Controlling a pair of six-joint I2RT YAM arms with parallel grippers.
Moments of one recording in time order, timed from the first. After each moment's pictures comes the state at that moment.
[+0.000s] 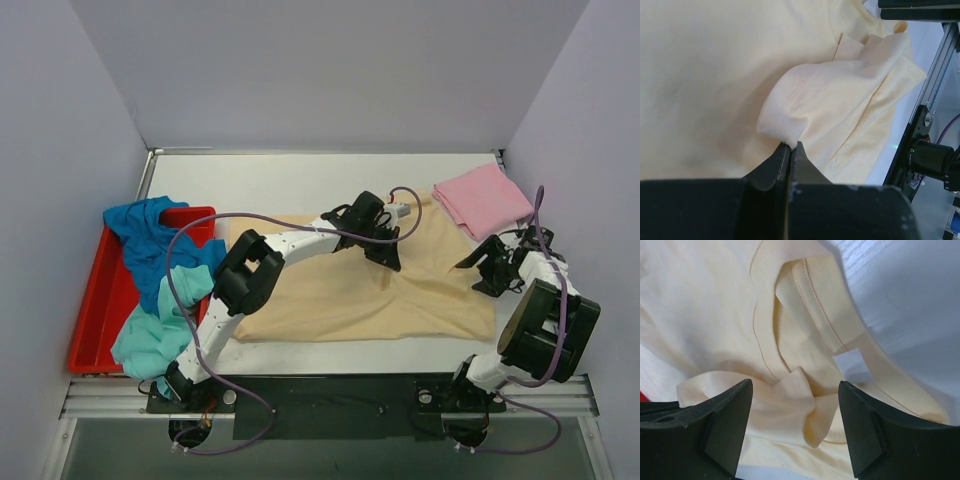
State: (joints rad) left arm -0.84 2.33 1.84 -0.26 0.55 -0.41; right arm -0.48 1.47 0.79 -0.49 -0.39 0.37
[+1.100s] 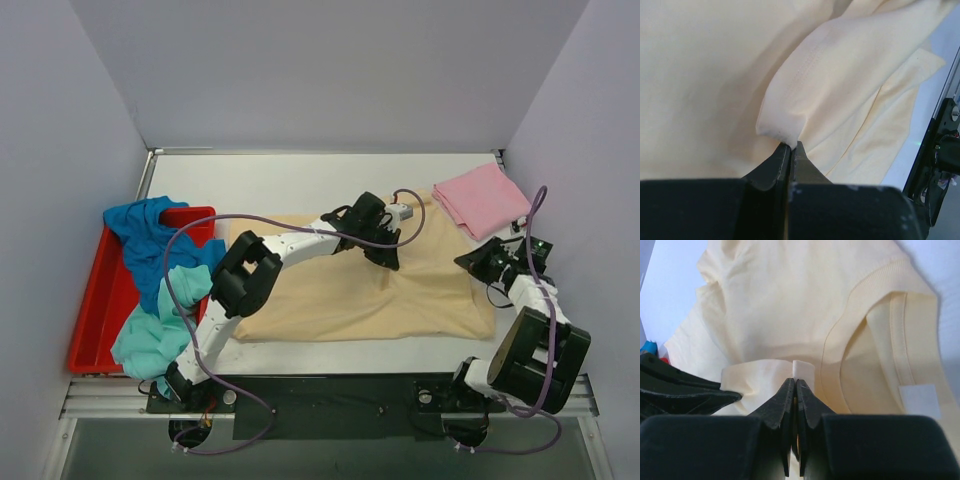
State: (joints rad) left arm -0.86 2.30 1.81 -0.27 0.50 -0.30; right arm -0.48 1.29 0.59 -0.16 -0.63 0.39
